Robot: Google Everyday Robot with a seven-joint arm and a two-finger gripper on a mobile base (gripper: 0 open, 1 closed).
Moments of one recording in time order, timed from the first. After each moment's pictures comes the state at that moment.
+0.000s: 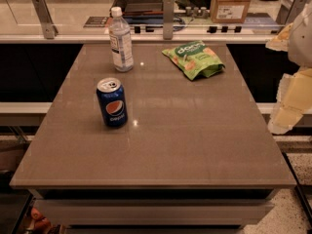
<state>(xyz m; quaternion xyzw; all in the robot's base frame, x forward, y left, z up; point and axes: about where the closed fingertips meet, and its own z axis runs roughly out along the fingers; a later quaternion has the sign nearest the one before) 0.438 -0.213 0.988 -0.60 0.78 -0.05 0.18</state>
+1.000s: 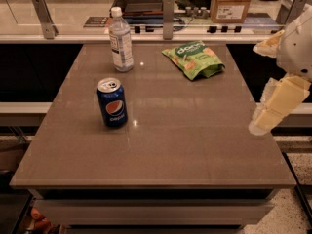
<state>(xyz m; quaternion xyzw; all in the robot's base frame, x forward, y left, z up) 0.447 -0.189 0.976 -0.59 0.77 0.01 0.24</state>
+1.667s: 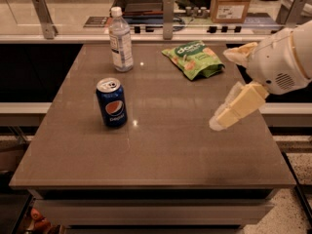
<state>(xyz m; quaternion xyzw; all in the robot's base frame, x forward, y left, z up) 0.472 -0.134 0.958 -0.56 0.73 0.12 0.37</state>
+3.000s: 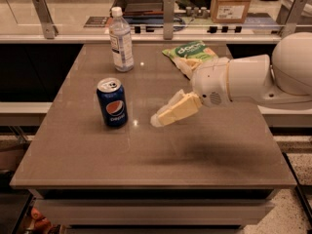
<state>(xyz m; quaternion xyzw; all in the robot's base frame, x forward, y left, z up) 0.512 -0.023 0.923 -0.52 0.66 0.26 0.49</state>
